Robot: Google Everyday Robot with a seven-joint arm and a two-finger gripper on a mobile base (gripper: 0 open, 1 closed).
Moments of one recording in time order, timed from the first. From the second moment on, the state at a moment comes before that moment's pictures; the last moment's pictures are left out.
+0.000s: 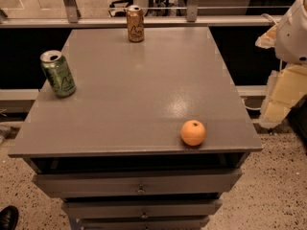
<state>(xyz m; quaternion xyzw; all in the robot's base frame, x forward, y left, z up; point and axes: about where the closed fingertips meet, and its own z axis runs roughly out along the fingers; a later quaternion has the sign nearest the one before) 0.438 -0.217 0.977 -0.60 0.78 -0.03 0.16</state>
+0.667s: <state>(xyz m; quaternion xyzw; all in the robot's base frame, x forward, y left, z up) 0.445 -0.210 0.975 -0.61 0.78 -0.03 0.17</state>
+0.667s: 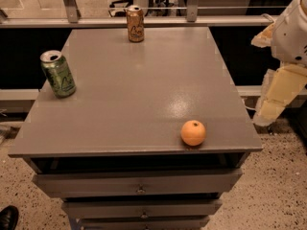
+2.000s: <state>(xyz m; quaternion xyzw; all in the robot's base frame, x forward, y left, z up) 0.540 -0.086 0.950 -0.61 0.72 0.12 0.32</state>
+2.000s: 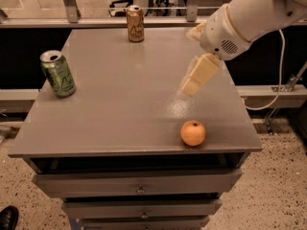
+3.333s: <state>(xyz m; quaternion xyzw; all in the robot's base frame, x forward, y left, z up) 0.603 0.129 0.920 -0.58 0.63 0.28 0.44</state>
